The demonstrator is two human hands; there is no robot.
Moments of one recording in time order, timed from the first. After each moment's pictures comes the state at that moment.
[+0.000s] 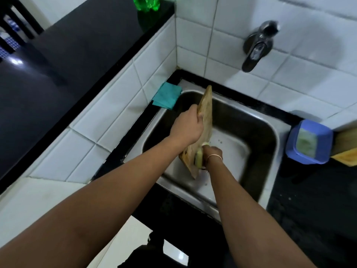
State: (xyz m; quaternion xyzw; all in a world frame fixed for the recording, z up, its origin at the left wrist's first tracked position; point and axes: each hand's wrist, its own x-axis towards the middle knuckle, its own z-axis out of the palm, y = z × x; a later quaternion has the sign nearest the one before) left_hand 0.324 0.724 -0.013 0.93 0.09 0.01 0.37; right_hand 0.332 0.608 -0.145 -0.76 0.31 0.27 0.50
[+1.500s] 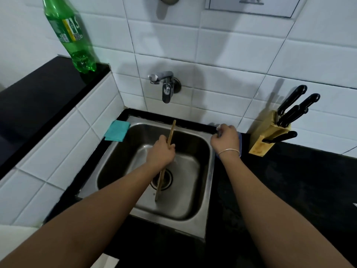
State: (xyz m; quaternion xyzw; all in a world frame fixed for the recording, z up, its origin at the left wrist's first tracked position) left_hand 0.316 0.614 0.006 0.94 0.11 -0.05 0.33; right_hand 0.380 0.391 0.005 -0.93 0.09 -0.11 0.35
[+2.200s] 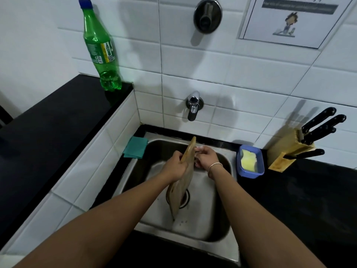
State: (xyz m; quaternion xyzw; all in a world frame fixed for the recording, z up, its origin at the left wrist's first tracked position) left_hand 0.335 0.684 -0.008 0.88 0.04 -0.14 0.46; right_hand 0.380 0.538 -0.016 -0.73 0.18 0.13 0.64
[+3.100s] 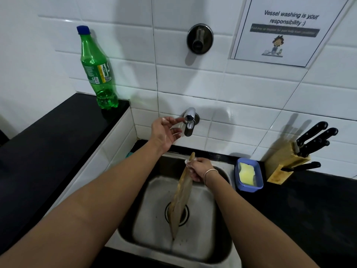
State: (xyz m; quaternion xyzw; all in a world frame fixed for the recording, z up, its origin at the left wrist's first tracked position) left_hand 0.437 0.704 0.112 0.46 0.12 -0.07 0.88; right_hand 0.402 0.547 0.002 -0.71 0.17 0.22 0.65
